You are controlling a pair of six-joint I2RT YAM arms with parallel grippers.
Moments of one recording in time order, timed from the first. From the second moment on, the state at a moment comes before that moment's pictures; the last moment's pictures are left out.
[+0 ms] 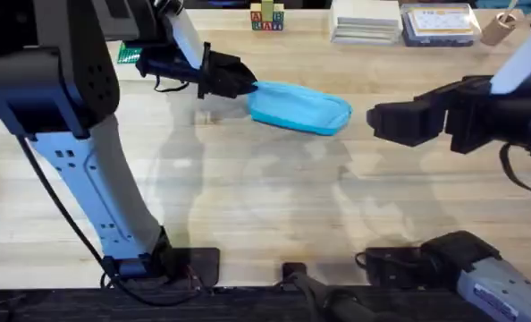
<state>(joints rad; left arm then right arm) 0.06 2.18 1.49 -1.12 1.30 1.67 0.26 0.79 1.02 -0.99 -0.23 0.06</state>
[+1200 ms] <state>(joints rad) 0.08 2.12 1.49 -1.21 1.22 1.82 0.26 0.79 1.02 -0.99 -0.23 0.06</state>
